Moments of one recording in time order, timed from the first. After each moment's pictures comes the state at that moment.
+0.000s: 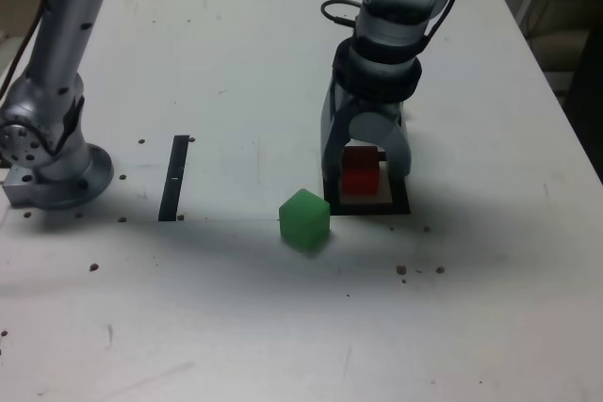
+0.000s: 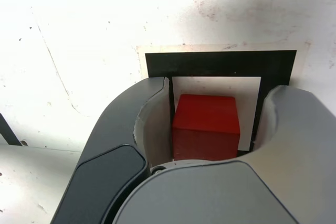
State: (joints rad) arm -0.04 2.10 -1.52 1.16 0.04 -0.02
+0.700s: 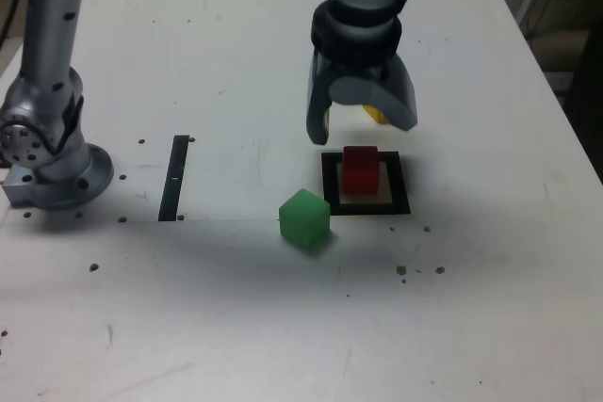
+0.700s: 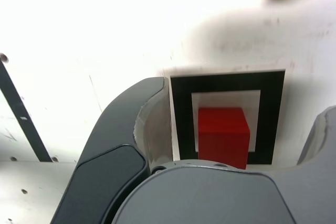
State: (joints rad) arm 0.00 1.98 -1.47 1.17 0.14 0.05
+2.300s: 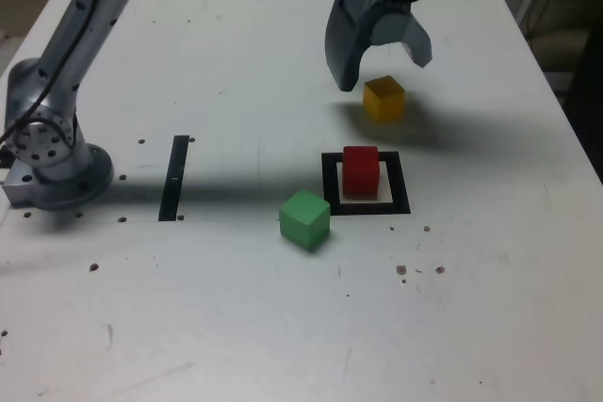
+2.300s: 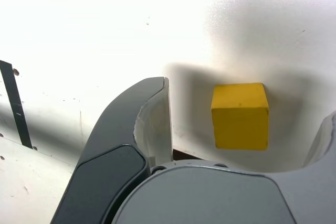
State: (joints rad) arm 0.29 2.27 -1.97 1.51 0.08 0.00
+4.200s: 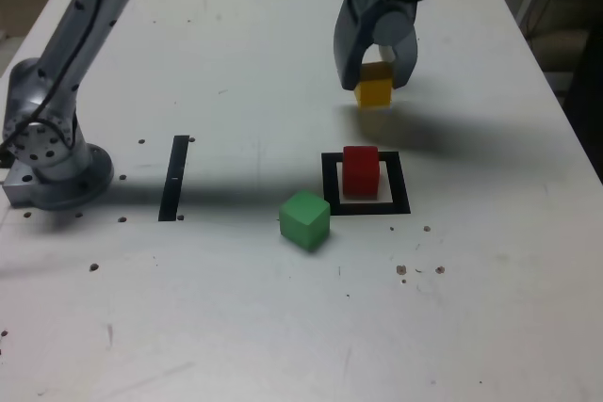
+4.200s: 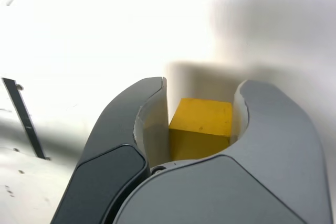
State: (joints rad) arm 0.26 2.24 -1.97 1.52 0.08 0.14
